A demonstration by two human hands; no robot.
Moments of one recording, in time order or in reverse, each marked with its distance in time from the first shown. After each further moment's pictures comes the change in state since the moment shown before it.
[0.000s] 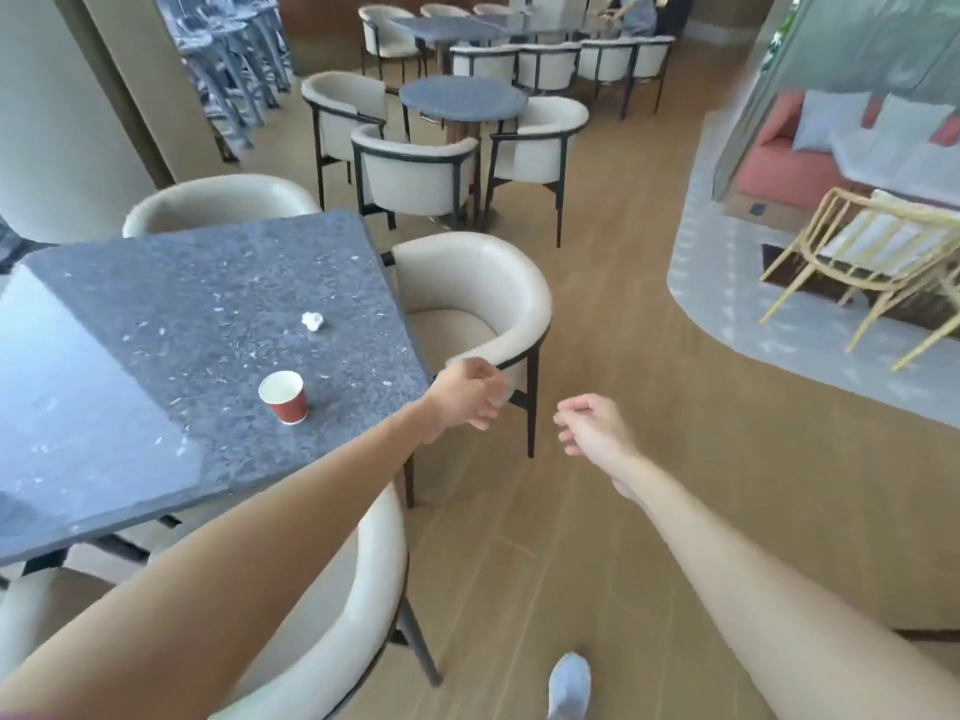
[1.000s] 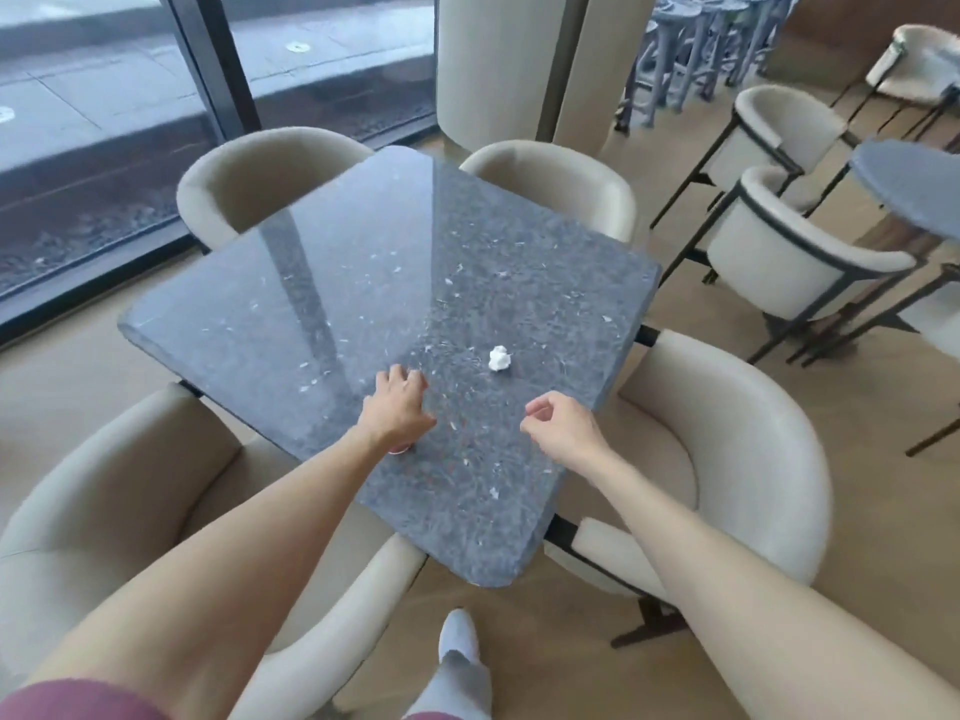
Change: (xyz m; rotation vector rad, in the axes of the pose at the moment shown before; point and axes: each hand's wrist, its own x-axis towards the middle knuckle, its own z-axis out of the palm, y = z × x) left_hand 0.142 -0.115 -0.233 0.453 0.880 -0.650; right_hand 0.312 -0.190 0.264 -0.765 -0.842 -0.545
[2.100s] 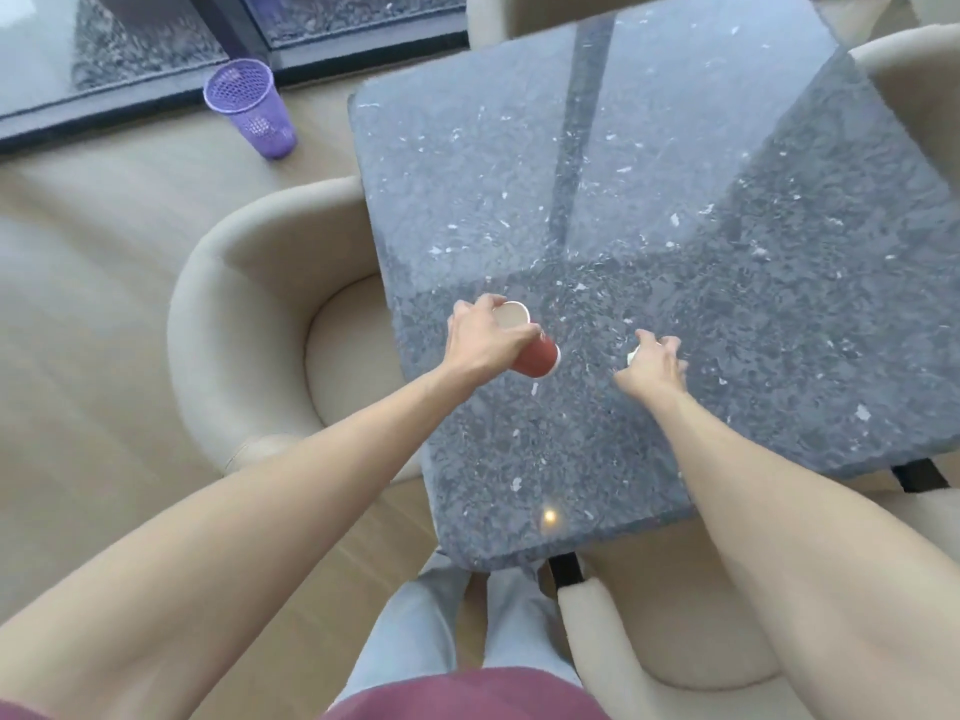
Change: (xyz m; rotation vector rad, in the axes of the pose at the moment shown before) left_hand 0.055 0.045 0.031 -0.724 0.374 -0.824; right_hand 0.264 0.003 0.056 -0.616 -0.339 -0.220
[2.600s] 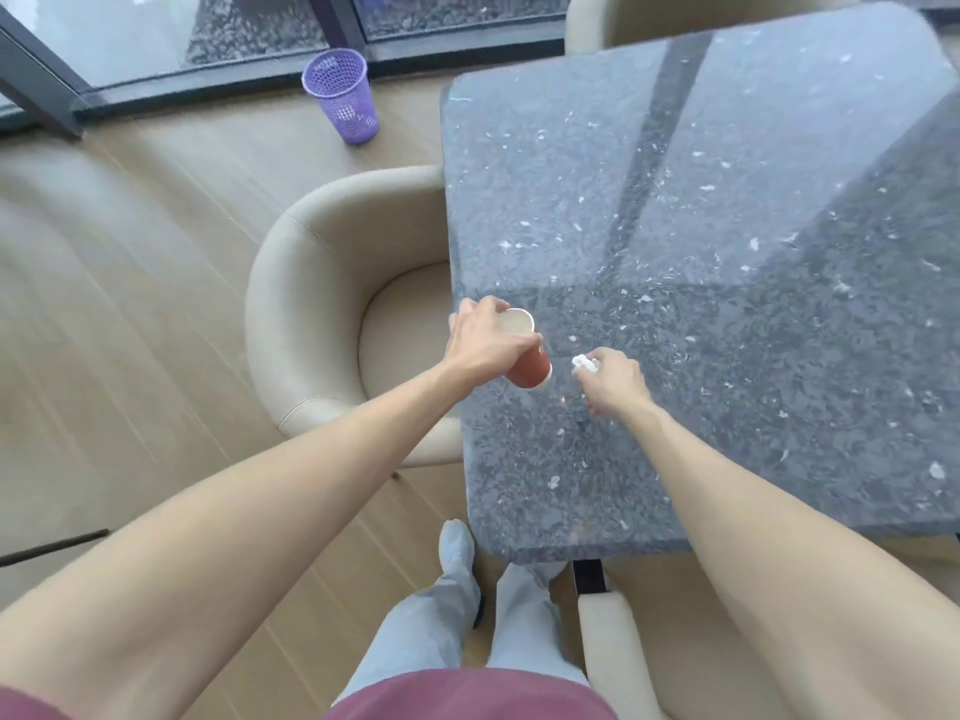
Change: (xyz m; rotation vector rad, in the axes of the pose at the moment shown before) left_hand -0.030 -0.036 -0.049 0.028 0.102 -0.068; right_hand -0.054 -0.067 0.041 0.146 -0.204 -0.273
